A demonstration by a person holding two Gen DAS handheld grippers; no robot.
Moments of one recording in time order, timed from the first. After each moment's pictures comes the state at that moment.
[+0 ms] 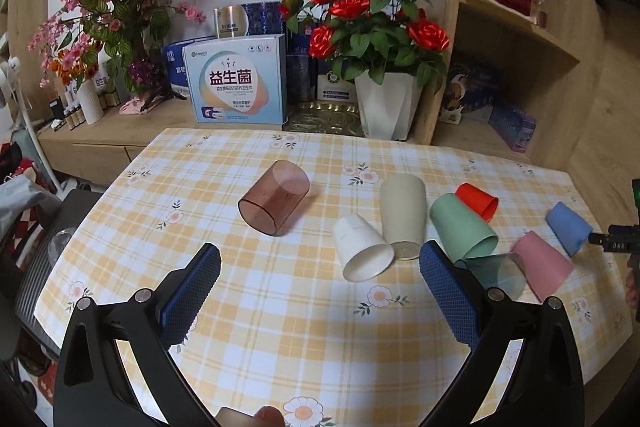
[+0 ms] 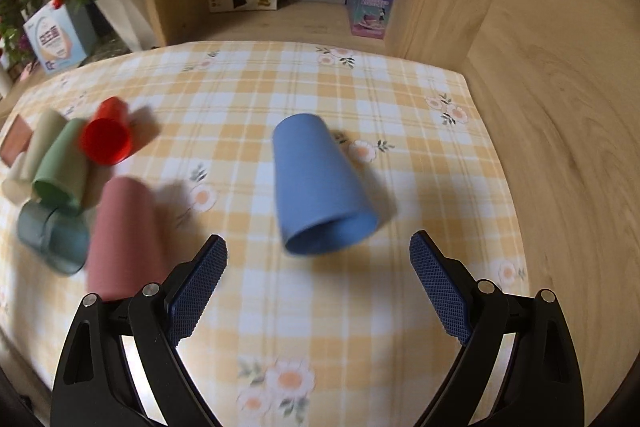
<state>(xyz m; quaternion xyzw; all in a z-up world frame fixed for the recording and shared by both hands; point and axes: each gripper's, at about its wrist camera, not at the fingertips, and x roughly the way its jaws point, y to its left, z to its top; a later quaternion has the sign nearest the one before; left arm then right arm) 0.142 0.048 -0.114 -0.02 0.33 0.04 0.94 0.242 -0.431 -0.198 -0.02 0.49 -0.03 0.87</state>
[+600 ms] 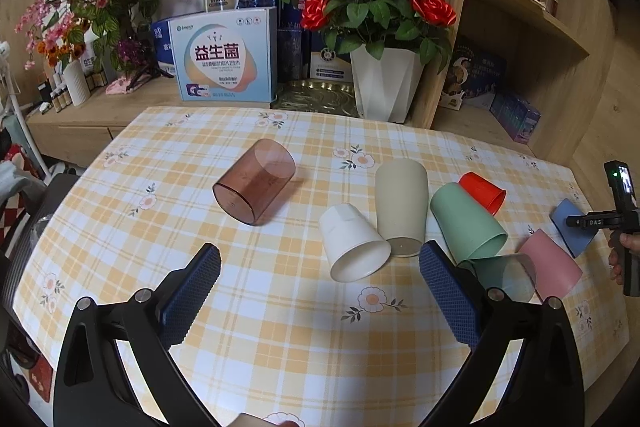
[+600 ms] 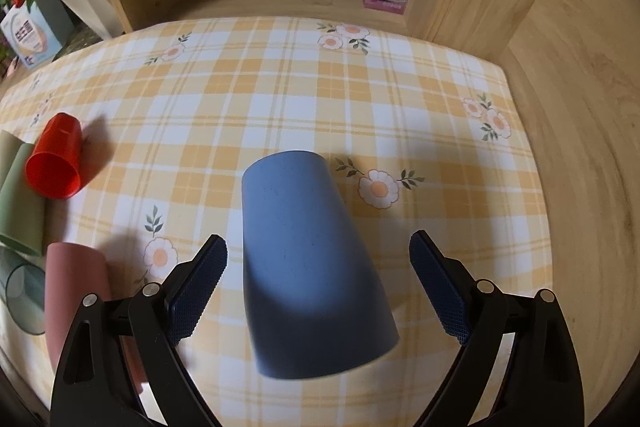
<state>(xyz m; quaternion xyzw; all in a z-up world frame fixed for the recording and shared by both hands) 0.175 0.043 -0.145 -0.04 0.36 0.02 0.93 0.324 -0.441 -0.239 -0.02 0.55 -0.02 0.84</state>
